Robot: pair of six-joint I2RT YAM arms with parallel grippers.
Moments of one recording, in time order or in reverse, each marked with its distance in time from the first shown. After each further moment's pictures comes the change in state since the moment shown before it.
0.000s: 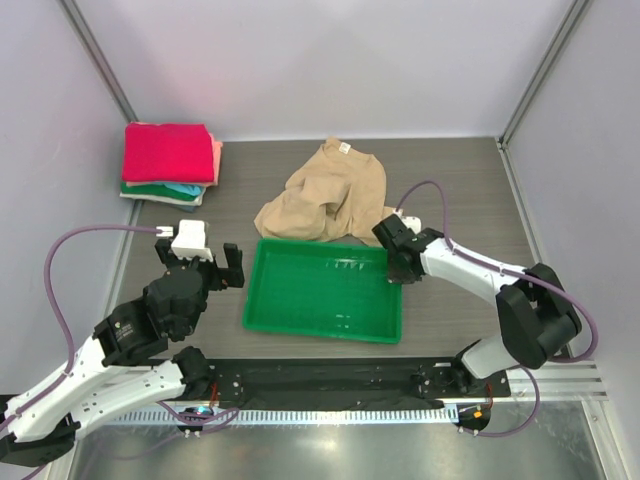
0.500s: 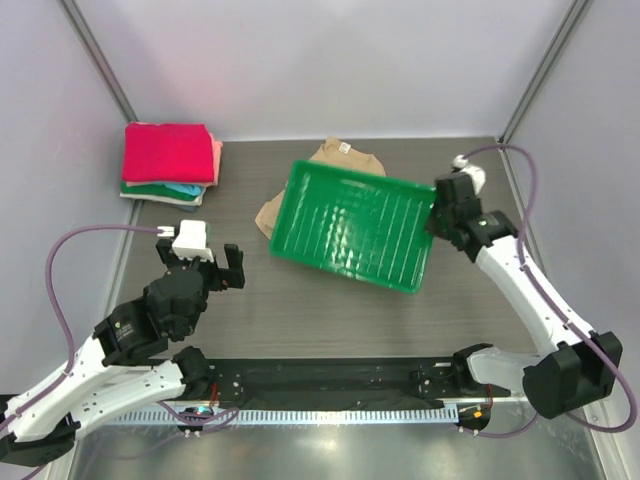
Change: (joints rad) left arm 0.000 0.001 0.000 -0.006 0.009 0.000; right arm -0.224 -0.284 0.180 -0.017 0.007 -0.090
